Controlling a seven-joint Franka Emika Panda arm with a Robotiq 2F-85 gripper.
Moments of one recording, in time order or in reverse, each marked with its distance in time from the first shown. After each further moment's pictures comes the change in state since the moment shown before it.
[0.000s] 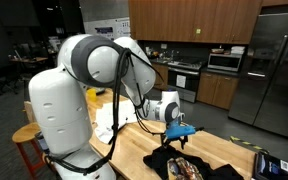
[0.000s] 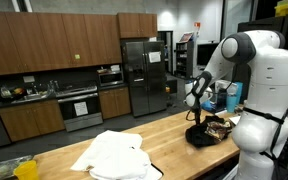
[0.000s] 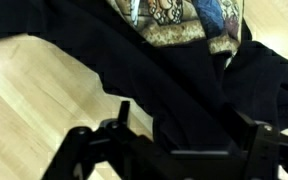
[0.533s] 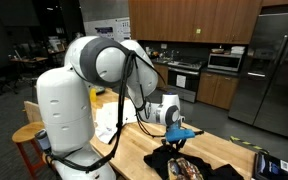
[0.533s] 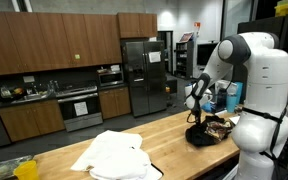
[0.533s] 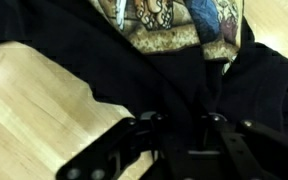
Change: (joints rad) arm -0.004 0.048 -0.001 0.003 0.000 0.021 0.035
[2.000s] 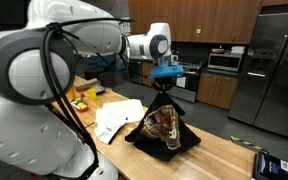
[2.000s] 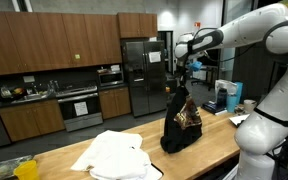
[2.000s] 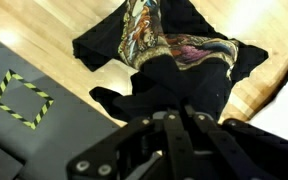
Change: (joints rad) arm 0.129 -0.435 0.103 0.380 0.276 -0.619 0.058
